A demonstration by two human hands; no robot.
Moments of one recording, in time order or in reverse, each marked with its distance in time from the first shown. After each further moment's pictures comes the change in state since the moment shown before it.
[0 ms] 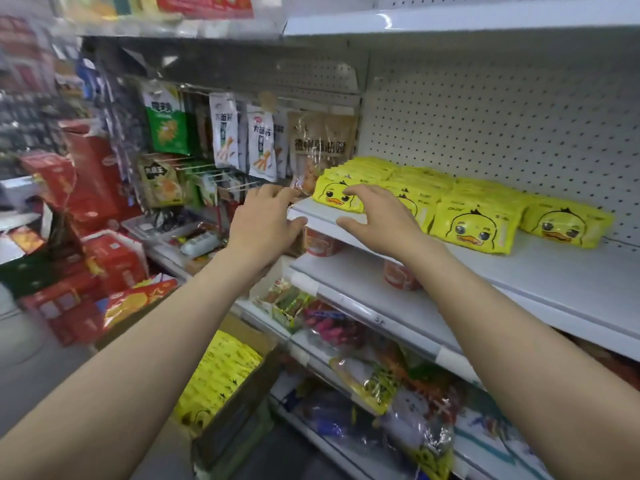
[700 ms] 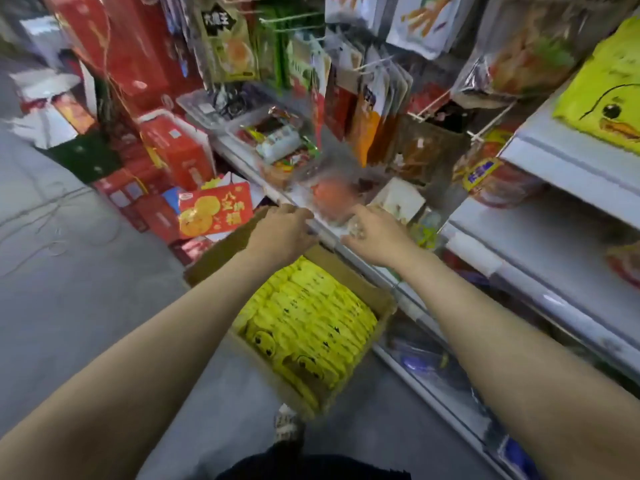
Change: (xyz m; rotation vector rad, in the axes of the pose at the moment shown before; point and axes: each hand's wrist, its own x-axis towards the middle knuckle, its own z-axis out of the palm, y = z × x) left_hand -0.022 -0.379 0.179 -0.050 -0.592 -0.230; right_hand 0.165 -0.157 0.372 0.135 -0.601 0.103
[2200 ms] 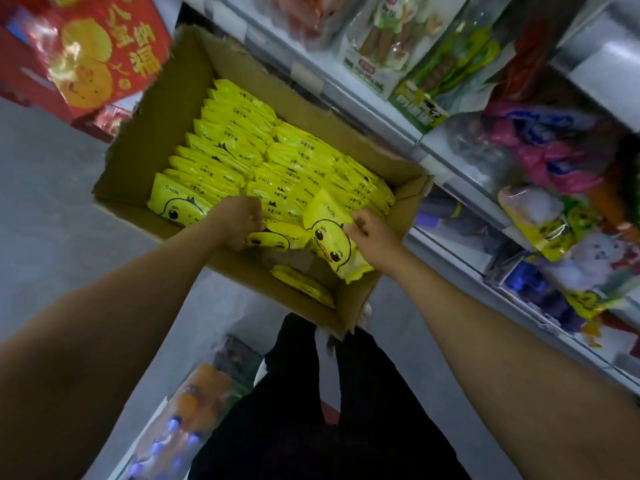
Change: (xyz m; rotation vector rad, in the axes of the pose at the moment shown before) left_hand 0.004 -0.154 0.233 -0.087 -0.786 -0.136; right_hand -0.029 0.069 0.275 0.737 -0.285 0.582
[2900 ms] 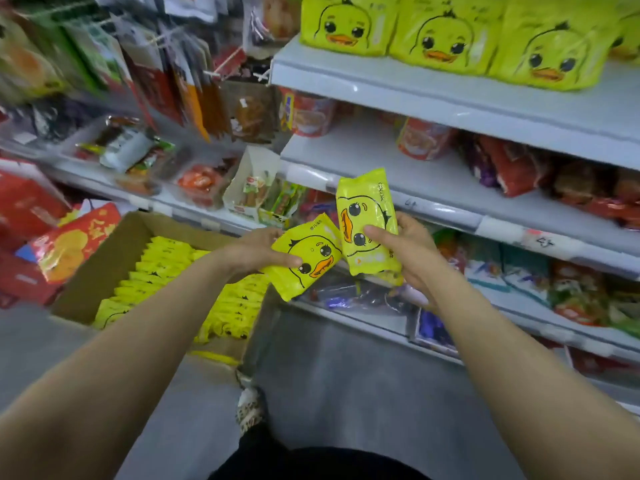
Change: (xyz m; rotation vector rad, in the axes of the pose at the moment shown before) left_hand -0.232 0.333 -0.010 -0.601 -0.065 0.417; right_hand -0.298 0.063 -0.241 0.783 0.487 -0.276
